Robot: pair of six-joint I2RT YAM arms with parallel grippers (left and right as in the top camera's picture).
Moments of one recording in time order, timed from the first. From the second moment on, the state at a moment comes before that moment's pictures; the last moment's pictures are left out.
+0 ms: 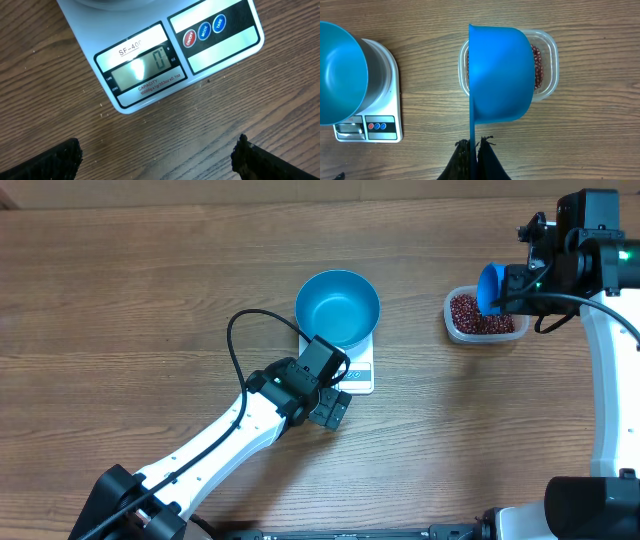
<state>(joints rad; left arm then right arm) -0.68 1.52 0.97 -0.64 -0.10 -0.20 -0.07 1.65 1.79 -1.33 -0.09 -0.01</state>
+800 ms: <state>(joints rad) -0.68 1.71 1.30 -0.97 -0.08 -0.16 -0.07 1.65 1.79 -1.34 -0.09 -0.01</state>
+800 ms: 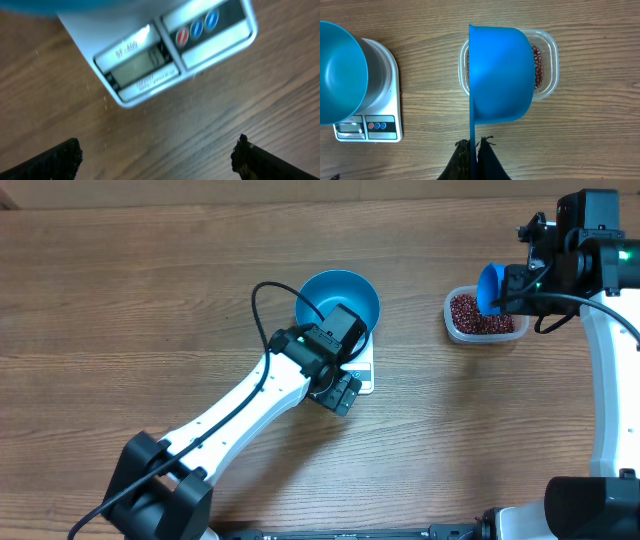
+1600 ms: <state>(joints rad) -0.73 1.71 1.16 -0.95 -0.08 -0.34 -0.07 1.65 1.79 -1.33 -0.09 -0.01</state>
